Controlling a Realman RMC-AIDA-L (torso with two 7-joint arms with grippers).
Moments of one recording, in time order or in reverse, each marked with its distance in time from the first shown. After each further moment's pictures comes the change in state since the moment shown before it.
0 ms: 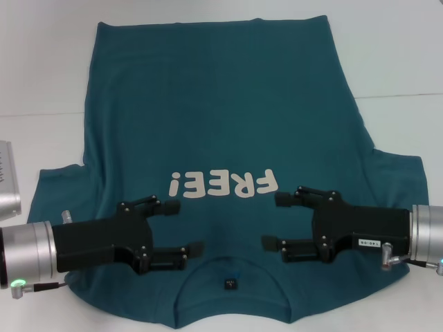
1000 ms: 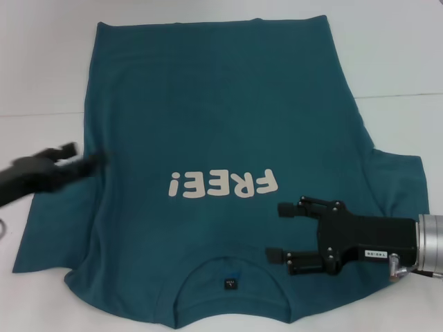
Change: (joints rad) left arm 0.039 0.012 -0.323 0.087 0.002 -0.081 -0.393; right arm -0.030 0.001 -0.020 -0.024 -0.002 -0.031 0.010
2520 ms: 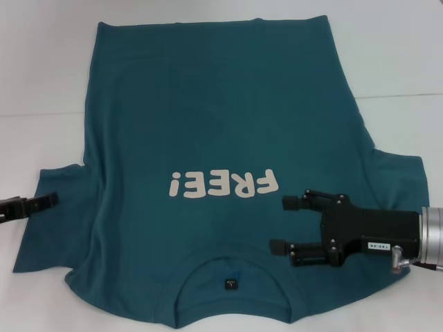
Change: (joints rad) left arm -0.052 0.011 0.010 -0.048 0.392 -0.433 -0.298; right arm 0.003 -0.003 0.004 -0.025 -0.002 0.011 0.024
